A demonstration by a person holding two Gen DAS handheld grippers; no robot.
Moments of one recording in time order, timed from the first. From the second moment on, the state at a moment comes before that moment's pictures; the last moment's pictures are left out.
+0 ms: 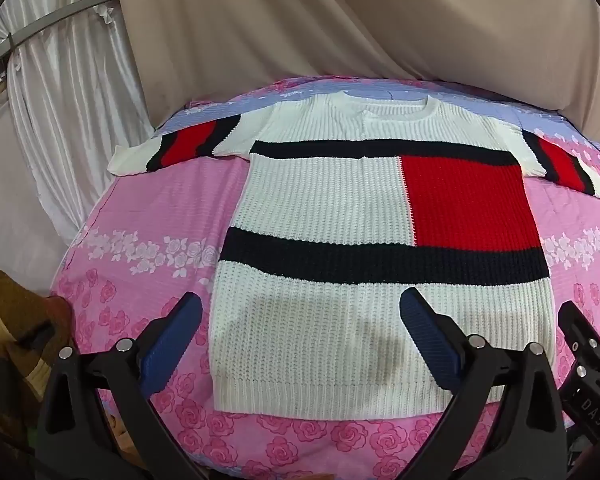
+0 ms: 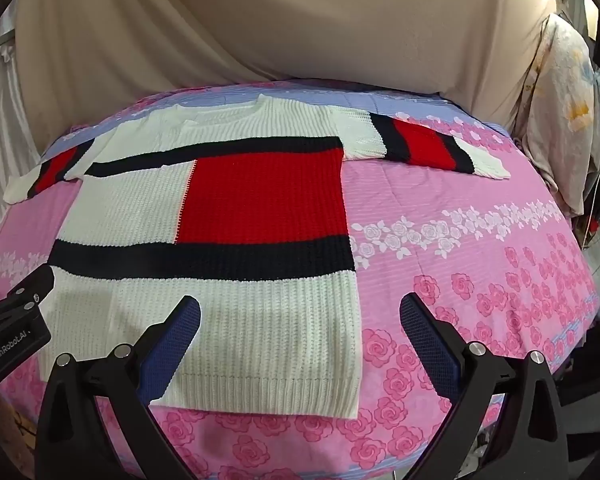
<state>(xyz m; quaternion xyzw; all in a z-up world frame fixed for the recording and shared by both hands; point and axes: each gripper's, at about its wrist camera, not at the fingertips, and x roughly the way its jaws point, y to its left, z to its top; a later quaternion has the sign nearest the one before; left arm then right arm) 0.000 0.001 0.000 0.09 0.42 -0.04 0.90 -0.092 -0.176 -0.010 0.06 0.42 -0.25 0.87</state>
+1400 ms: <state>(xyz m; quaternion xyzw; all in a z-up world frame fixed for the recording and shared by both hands) -0.004 0.002 -0.003 0.10 0.43 -0.03 0.90 -0.091 -0.163 -0.007 0.04 0.42 -0.23 0.87</state>
